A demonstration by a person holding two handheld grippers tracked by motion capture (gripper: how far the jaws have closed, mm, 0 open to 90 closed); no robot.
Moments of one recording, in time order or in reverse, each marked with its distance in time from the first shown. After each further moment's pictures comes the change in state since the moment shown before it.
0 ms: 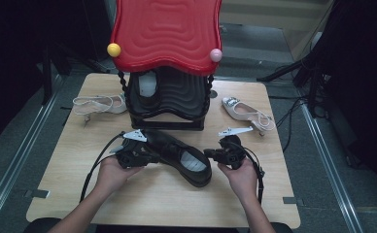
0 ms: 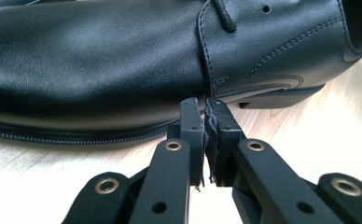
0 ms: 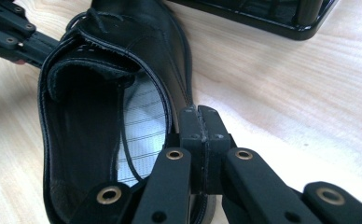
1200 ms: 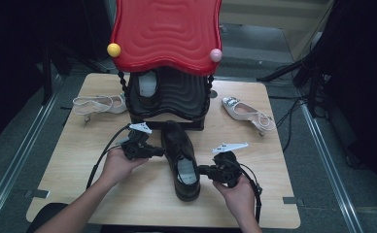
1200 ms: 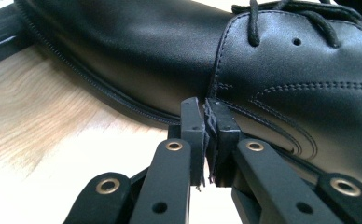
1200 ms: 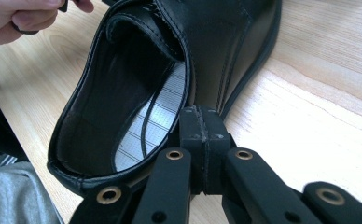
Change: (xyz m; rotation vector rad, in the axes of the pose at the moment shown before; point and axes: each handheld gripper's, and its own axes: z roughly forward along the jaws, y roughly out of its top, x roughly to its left) left arm 0.012 0.023 0.015 0.010 -0.035 -0.003; right arm 0.042 -0.029 -0.008 0.035 0.018 -0.012
